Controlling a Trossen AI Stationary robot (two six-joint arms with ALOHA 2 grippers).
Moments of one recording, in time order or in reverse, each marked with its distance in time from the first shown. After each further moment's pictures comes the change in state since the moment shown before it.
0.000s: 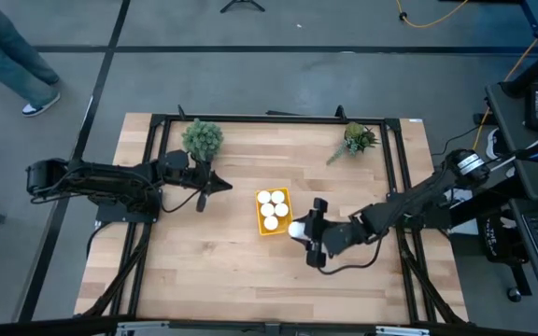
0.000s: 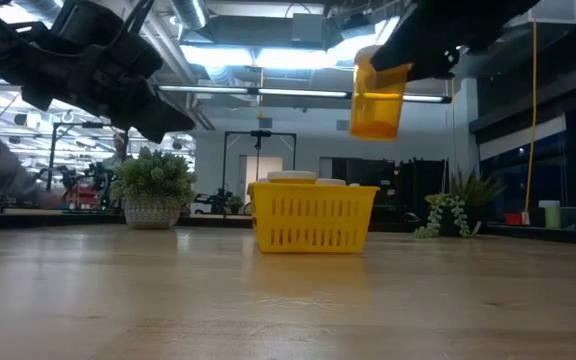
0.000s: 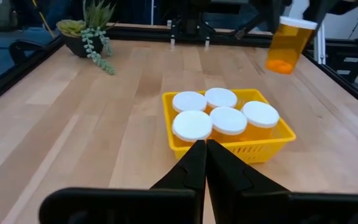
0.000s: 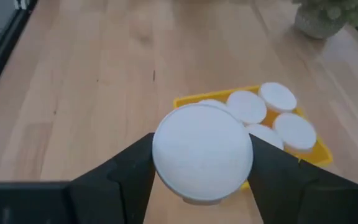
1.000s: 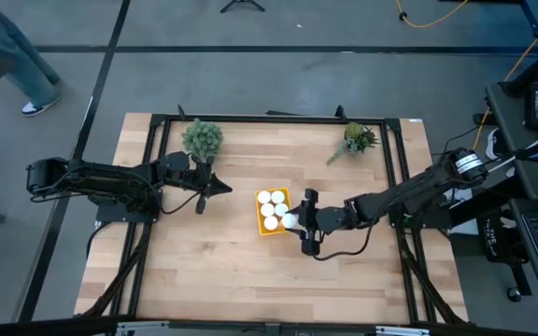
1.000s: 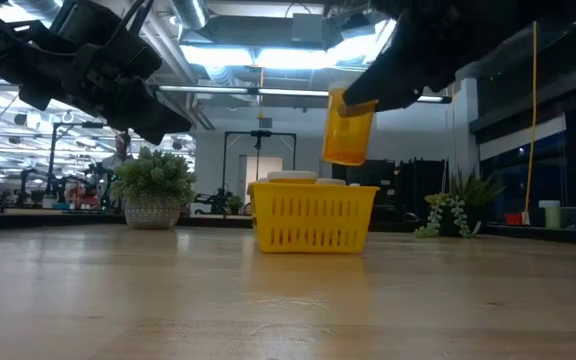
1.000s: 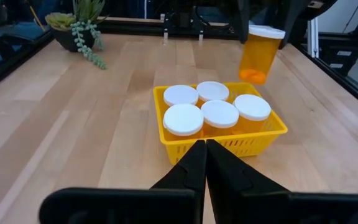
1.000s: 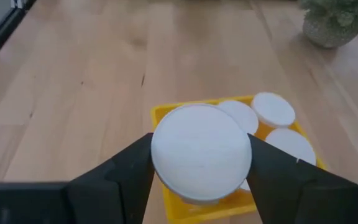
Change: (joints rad) left arm -0.026 0.000 0.000 -0.022 -0.004 0.002; right arm -0.160 0.009 -0.108 0.231 -0.178 -0.167
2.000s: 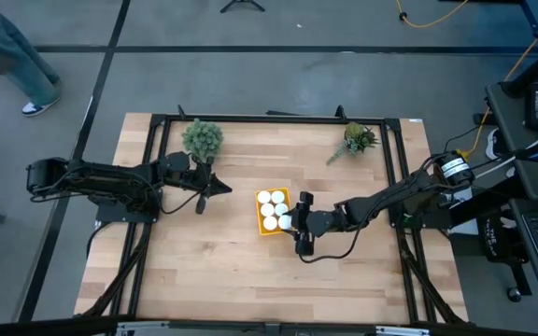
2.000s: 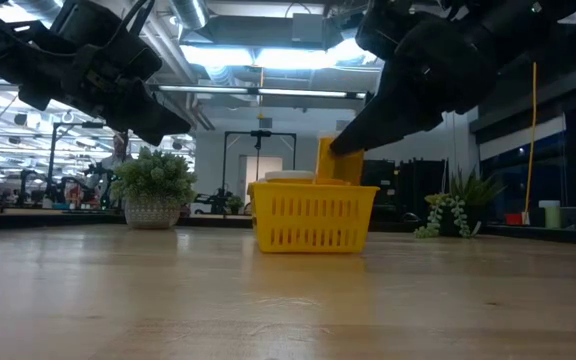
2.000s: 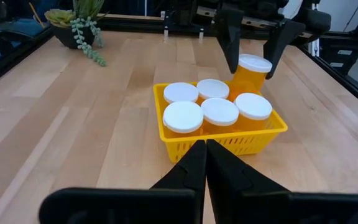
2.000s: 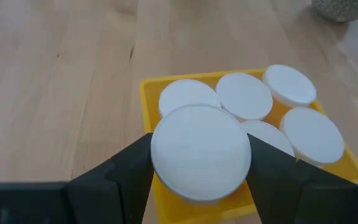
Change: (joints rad) left arm 0.000 0.000 0.000 -0.008 -0.001 -0.005; right arm -0.019 0.130 0.000 0.060 0.002 0.001
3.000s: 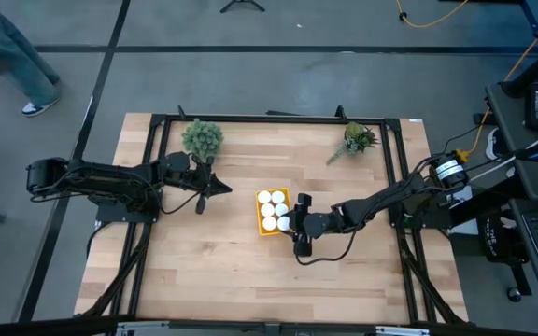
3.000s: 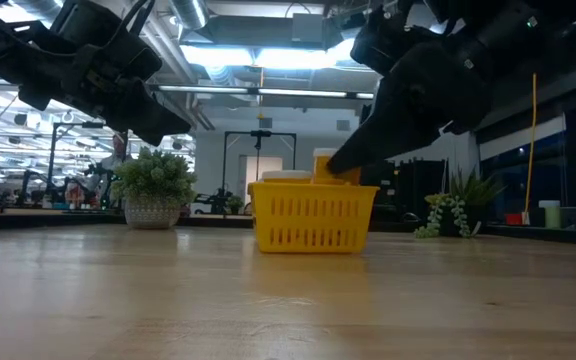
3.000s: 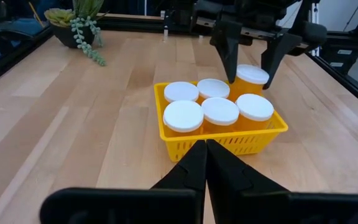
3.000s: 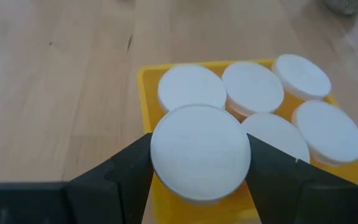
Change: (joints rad) left arm 0.000 0.000 0.000 -0.002 0.000 0.000; right arm -0.001 0.051 0.000 0.031 0.001 -0.007
